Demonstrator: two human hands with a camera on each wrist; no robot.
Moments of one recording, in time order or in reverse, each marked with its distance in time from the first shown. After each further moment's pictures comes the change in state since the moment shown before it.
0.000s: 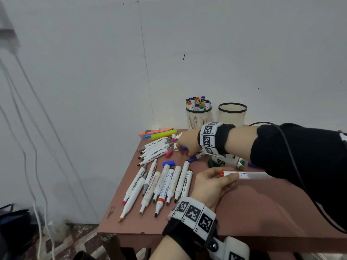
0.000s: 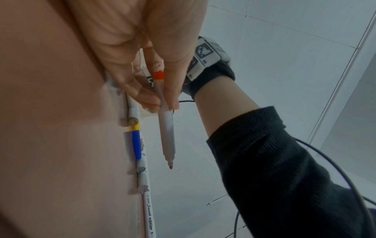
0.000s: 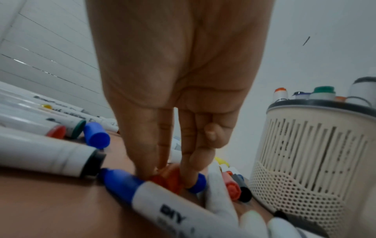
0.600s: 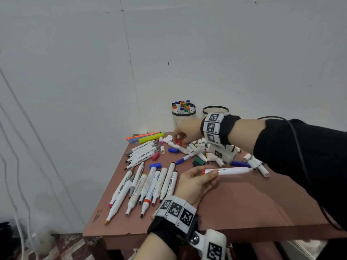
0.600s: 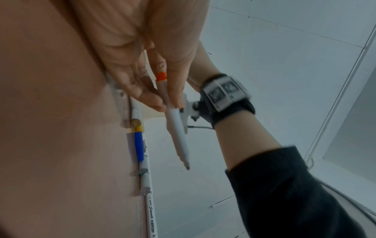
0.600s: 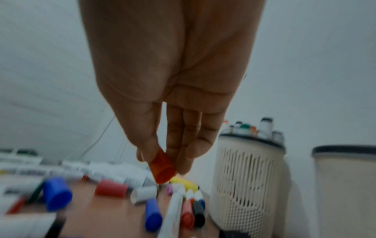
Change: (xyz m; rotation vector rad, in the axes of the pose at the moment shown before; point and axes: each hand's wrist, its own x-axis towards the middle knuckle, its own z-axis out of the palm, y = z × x) left_hand -0.003 0.006 0.003 -0.032 0.013 -0.020; right_hand -0.055 0.032 -0.019 0.202 0.142 0.031
